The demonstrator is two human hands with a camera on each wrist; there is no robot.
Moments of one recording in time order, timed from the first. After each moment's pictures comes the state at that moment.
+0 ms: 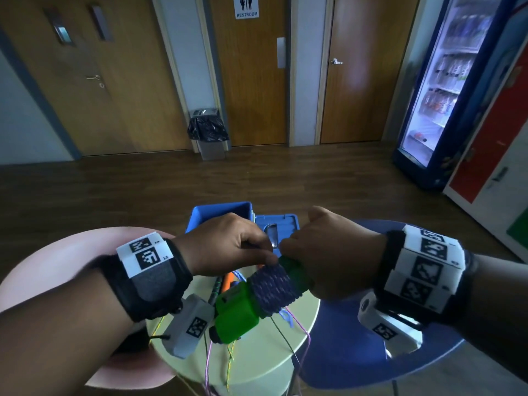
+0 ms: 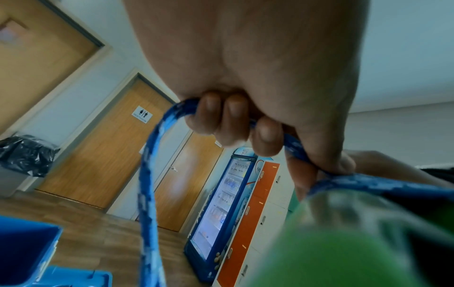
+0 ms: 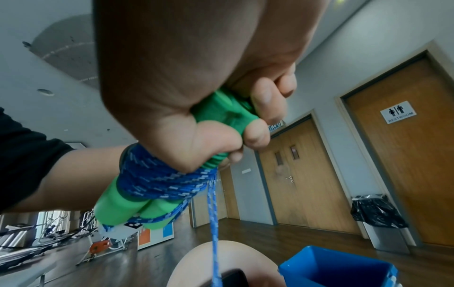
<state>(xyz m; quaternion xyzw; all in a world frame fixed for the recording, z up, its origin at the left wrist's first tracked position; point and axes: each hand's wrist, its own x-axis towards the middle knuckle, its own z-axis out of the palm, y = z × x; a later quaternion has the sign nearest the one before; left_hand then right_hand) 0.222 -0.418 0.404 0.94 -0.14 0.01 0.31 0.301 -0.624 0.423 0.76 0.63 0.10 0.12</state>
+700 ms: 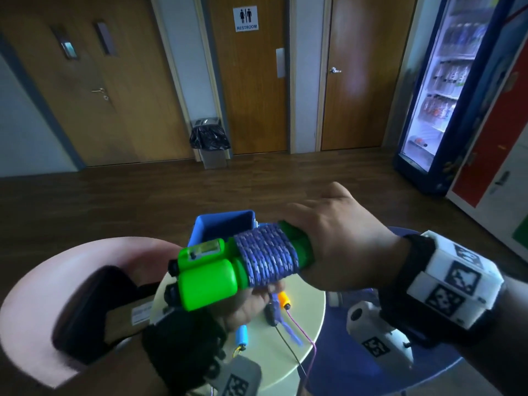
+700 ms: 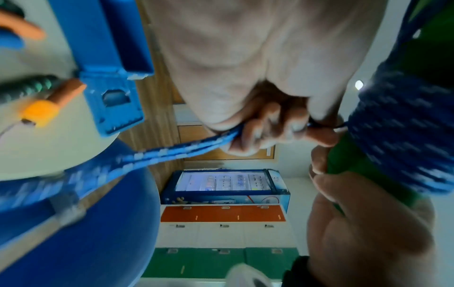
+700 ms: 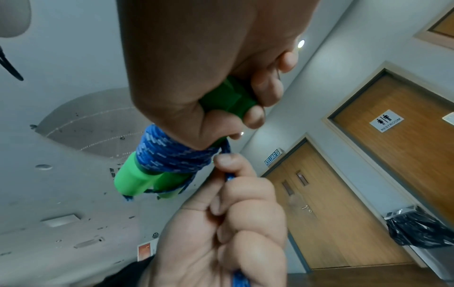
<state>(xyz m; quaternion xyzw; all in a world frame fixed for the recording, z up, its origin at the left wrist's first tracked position) 0.218 -0.469 0.348 0.52 0.10 0.09 0.85 0.289 -0.628 0.453 0.79 0.58 0.16 -0.13</state>
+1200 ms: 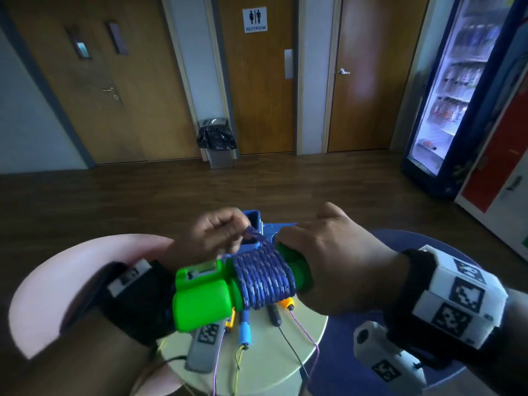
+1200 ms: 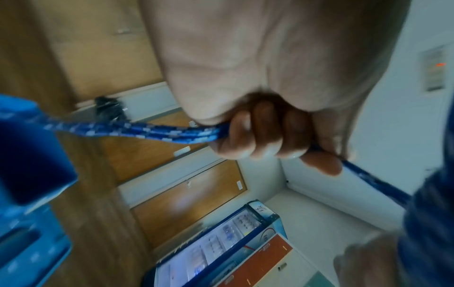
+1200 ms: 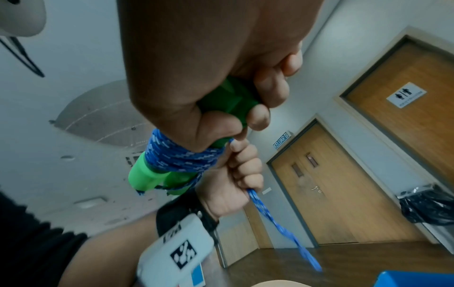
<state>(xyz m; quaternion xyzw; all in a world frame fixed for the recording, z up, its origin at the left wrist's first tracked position) 0.204 -0.399 0.411 0.74 -0.04 0.09 0.67 0.275 -0.624 0.441 0.80 0.59 0.10 -0.07</state>
